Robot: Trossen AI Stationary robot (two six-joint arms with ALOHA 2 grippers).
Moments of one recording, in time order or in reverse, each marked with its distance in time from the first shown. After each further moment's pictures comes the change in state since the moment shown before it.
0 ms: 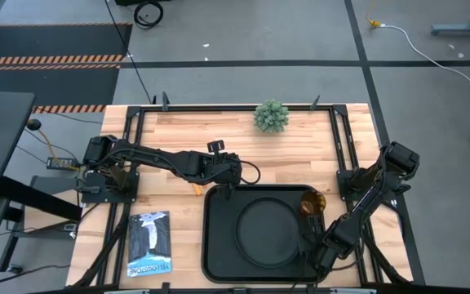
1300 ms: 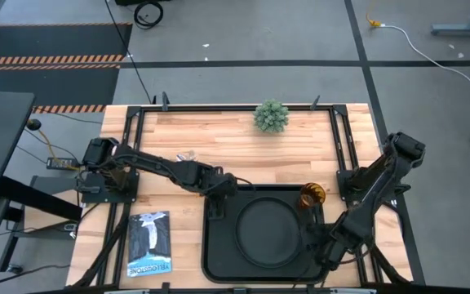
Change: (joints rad) left arm -0.063 0.002 -0.129 0.063 0.535 -0.144; right arm -0.004 -0.139 0.140 -0.261 0.239 -0.085
